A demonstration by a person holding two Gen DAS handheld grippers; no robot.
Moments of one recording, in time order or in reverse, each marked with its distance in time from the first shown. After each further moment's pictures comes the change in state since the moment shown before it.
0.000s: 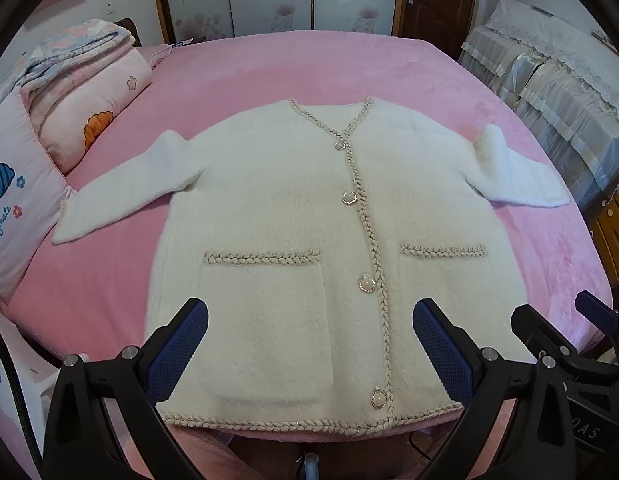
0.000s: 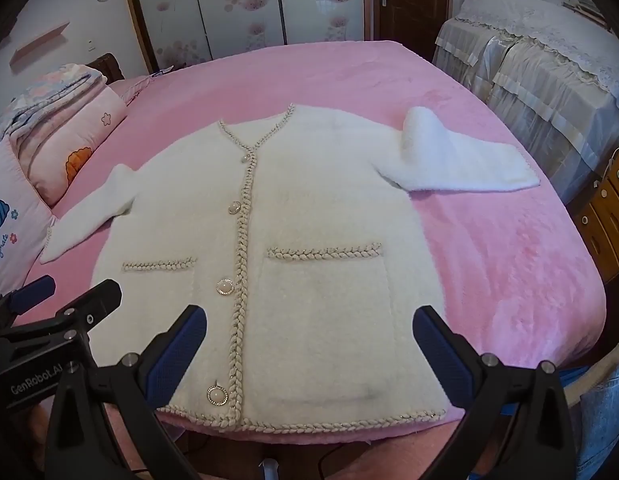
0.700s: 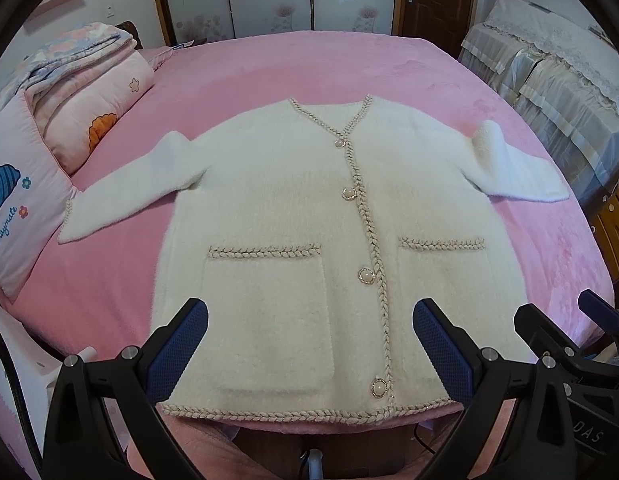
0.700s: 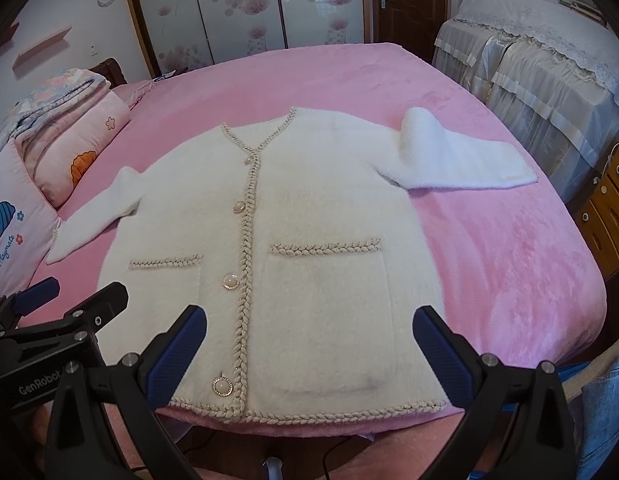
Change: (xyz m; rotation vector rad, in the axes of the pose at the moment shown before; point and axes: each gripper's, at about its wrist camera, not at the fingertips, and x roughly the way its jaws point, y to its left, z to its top) left arm -0.011 -0.004 -0.008 0.007 -0.005 0.014; right arm -0.010 -0.003 -0.004 0.009 -0.010 0.011
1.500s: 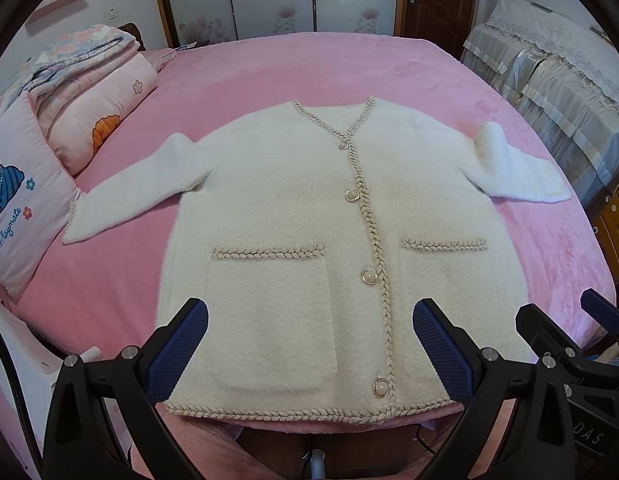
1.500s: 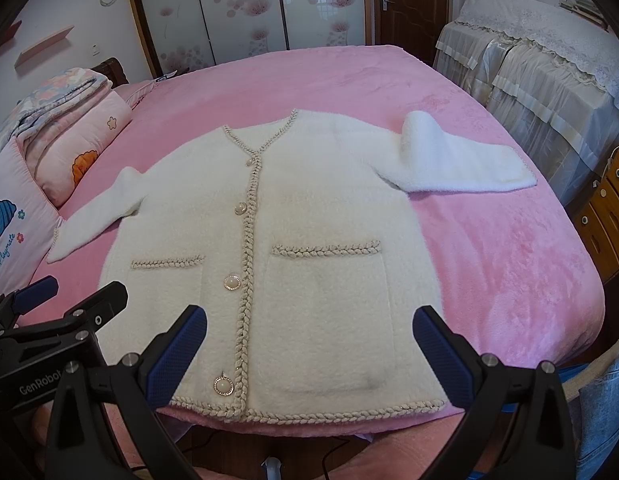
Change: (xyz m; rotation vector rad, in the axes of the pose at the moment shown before) left arm -0.007 0.001 -0.001 0.004 -0.004 0.011; right arm -0.002 0.001 -0.002 -0.003 -0.003 -0.001
